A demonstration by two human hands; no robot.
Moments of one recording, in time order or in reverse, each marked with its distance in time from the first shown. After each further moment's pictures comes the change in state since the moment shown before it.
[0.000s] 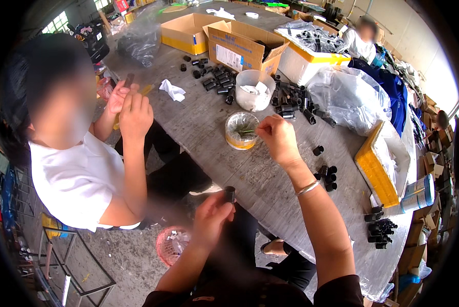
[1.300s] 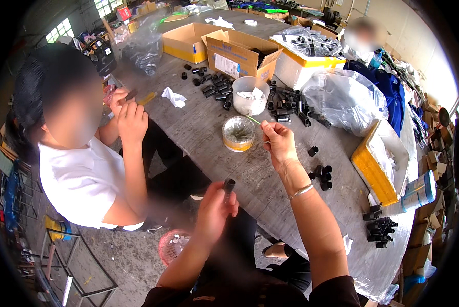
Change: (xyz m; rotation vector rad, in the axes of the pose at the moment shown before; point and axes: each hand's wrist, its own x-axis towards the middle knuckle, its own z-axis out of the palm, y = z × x) left_hand 0.007 0.015 0.025 -0.196 -0.073 -0.025; right_hand -0.013 0.001 -0.001 1.021 0.046 0.592
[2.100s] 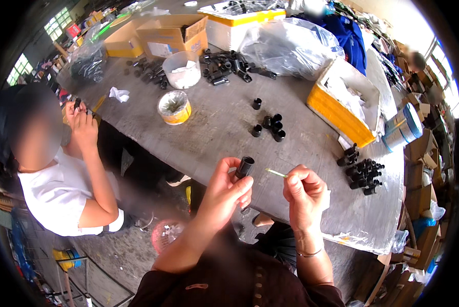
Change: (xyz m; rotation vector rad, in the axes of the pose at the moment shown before) left_hand -0.025 -0.061 0.105 0.163 -0.371 -0.267; right_hand -0.247 -0.024 -0.123 0.090 0.269 -0.321
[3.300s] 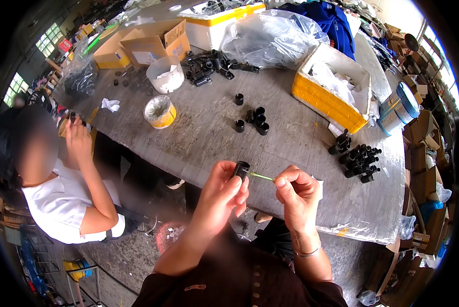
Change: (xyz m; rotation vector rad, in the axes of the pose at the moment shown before) left_hand -0.008 -0.007 0.026 -0.009 -0.021 -0.036; right_hand -0.014 -0.005 -0.020 -0.021 -0.014 0.008
